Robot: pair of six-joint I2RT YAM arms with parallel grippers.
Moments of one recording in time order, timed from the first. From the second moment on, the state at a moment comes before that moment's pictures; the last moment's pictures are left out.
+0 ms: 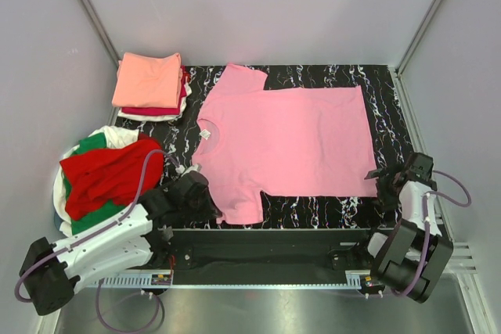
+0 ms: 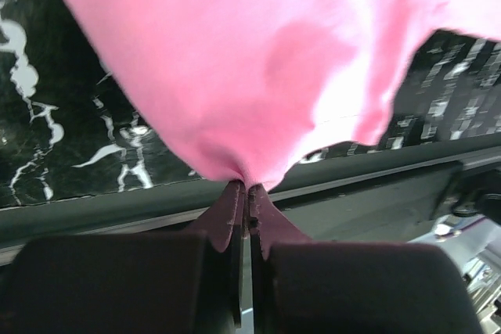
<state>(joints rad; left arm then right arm) -0.83 0.82 0.44 -0.63 0.01 -1.11 -0.50 1.05 0.54 -0.61 -0.15 0.84</state>
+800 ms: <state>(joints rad) -0.82 0.82 0.53 -0.71 -0.02 -1.08 -0.54 1.17 0.51 -0.47 -0.20 0.87</state>
